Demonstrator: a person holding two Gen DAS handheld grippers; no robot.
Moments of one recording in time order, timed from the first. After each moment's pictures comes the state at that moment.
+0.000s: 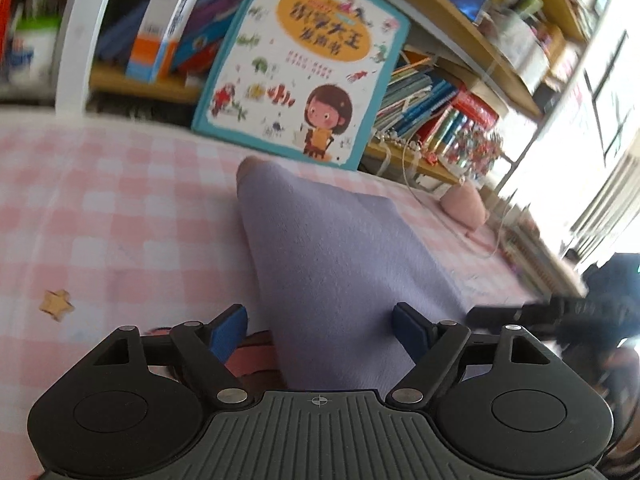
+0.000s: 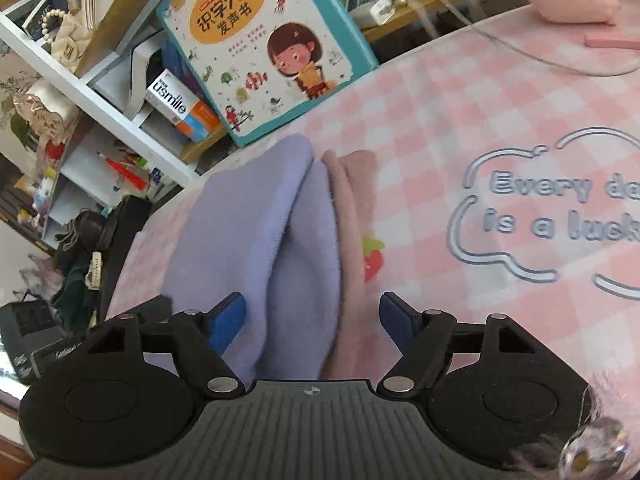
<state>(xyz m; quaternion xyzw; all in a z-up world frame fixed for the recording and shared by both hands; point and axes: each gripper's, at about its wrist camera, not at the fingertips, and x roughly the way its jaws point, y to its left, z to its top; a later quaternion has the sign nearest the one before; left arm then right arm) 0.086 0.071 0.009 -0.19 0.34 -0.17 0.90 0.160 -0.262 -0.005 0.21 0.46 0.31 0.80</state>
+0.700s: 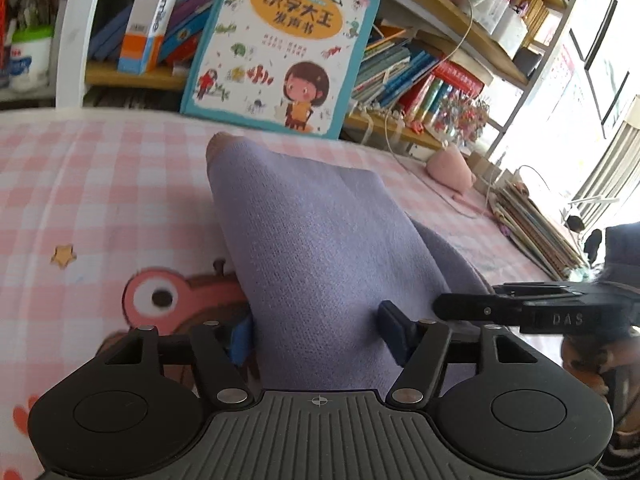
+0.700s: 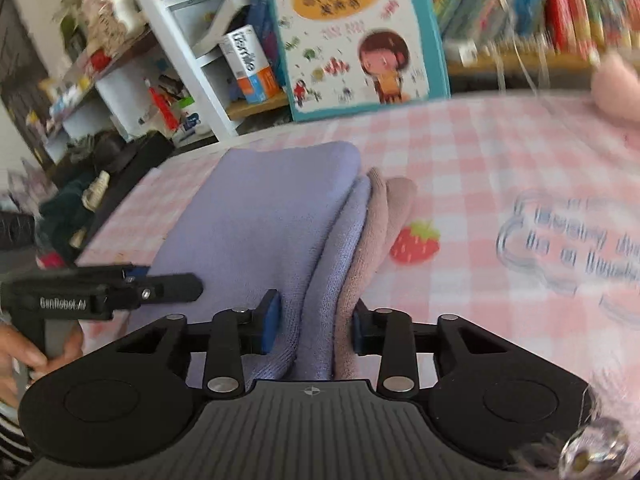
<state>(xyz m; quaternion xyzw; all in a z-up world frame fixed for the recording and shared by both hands) 0.032 0.051 0.020 -0.14 0.37 -0.18 0.90 0.098 -0.234 0.011 0.09 0.40 0.35 0.84</state>
